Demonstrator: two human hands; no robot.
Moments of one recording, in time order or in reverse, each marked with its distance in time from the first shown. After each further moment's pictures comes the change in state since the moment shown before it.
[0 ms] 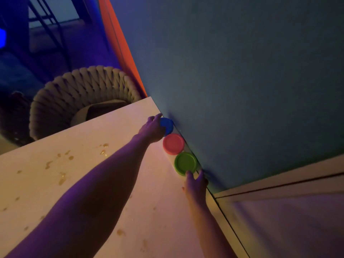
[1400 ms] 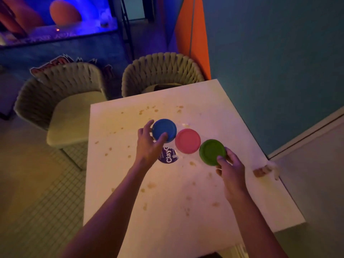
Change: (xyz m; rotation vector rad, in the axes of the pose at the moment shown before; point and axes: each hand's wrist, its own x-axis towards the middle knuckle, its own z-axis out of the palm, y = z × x) left_hand -0.376 -0.205 -0.034 -0.676 0.588 -0.159; right_hand -0.228 0.052 0.007 0.097 -0.227 -0.252
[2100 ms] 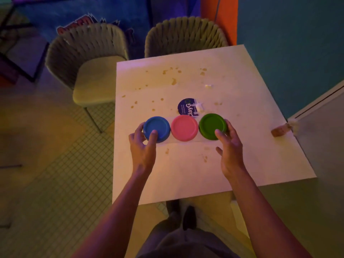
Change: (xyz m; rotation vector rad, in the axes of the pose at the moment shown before) left_hand -0.190 -0.073 -0.092 -0.228 0.249 -0.222; right_hand -0.133 0.057 0.026 0.157 -0.197 -0.054
